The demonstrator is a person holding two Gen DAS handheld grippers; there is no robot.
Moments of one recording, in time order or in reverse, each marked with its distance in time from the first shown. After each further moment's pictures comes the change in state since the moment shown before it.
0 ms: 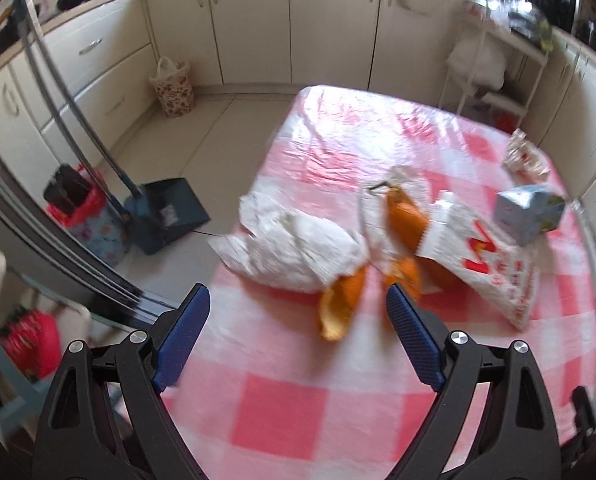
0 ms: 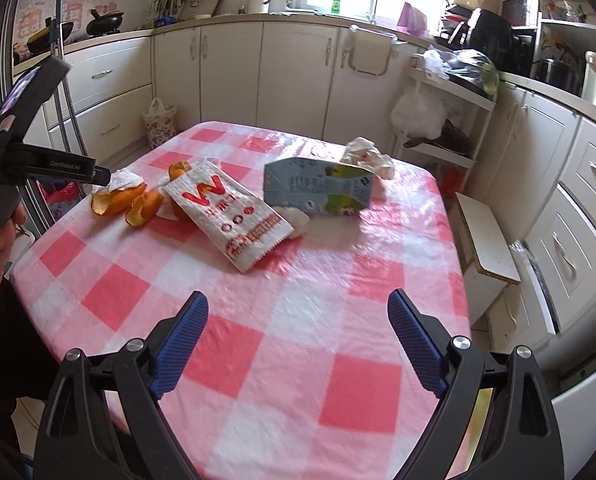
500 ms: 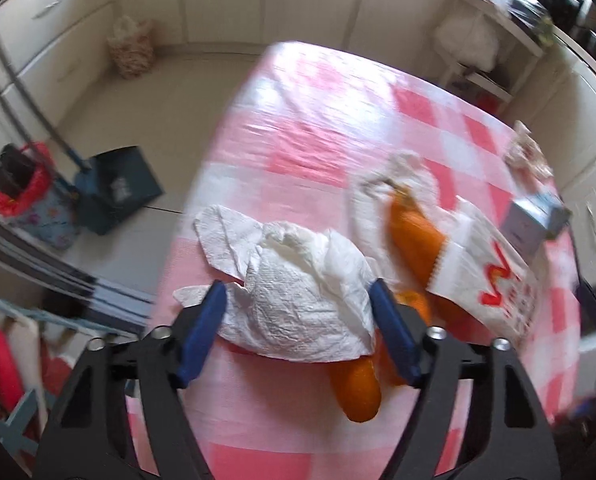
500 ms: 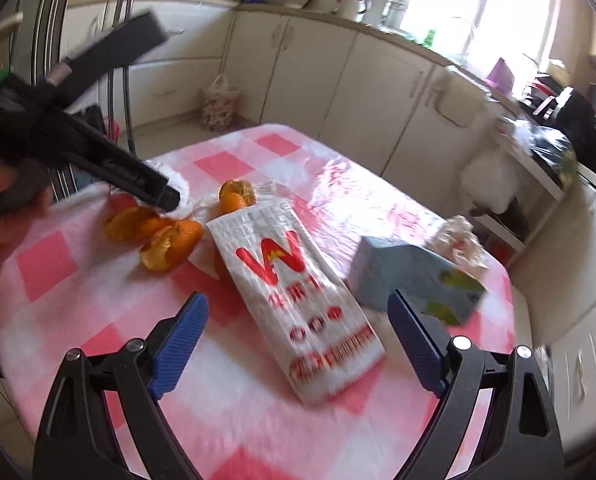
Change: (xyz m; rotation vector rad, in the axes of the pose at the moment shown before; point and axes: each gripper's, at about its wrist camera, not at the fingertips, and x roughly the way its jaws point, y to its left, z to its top) left arm 0.063 -0.001 0.027 -0.017 0.139 -0.206; right arm 0.082 0.069 0.054 -0.310 -0.023 0.088
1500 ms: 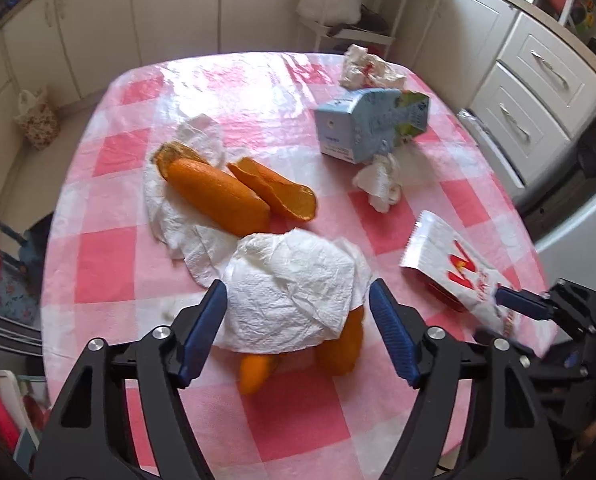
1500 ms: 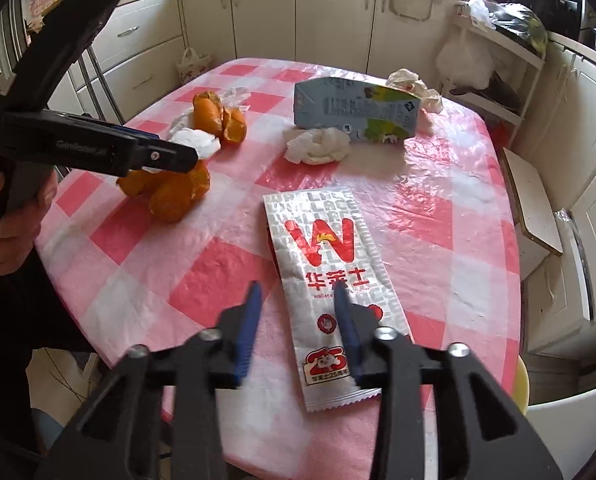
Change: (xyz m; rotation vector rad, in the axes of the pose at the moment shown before) left arm -0.028 -0.107 -0.062 0.322 -0.030 -0.153; right arm -0.072 -0.050 -0.098 0.292 0.201 0.106
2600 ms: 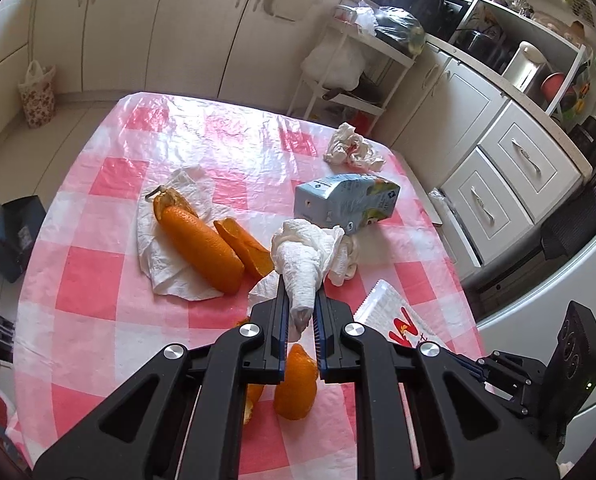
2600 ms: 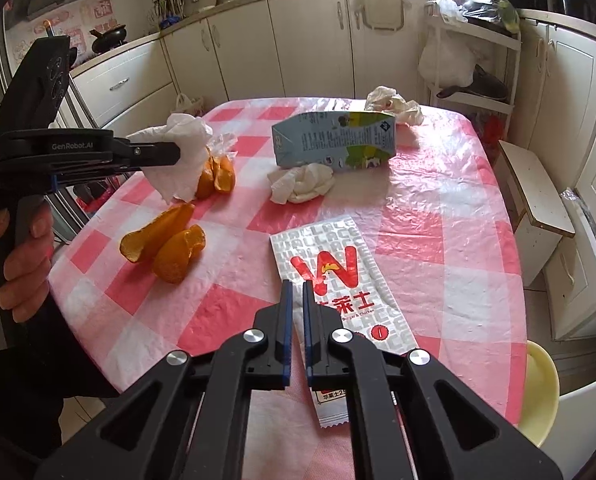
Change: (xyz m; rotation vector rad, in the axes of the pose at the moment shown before) left arm -0.033 0.011 0.012 -0.184 -0.190 -0.172; right arm -0.009 -0.024 0.005 0.144 -0.112 0.072
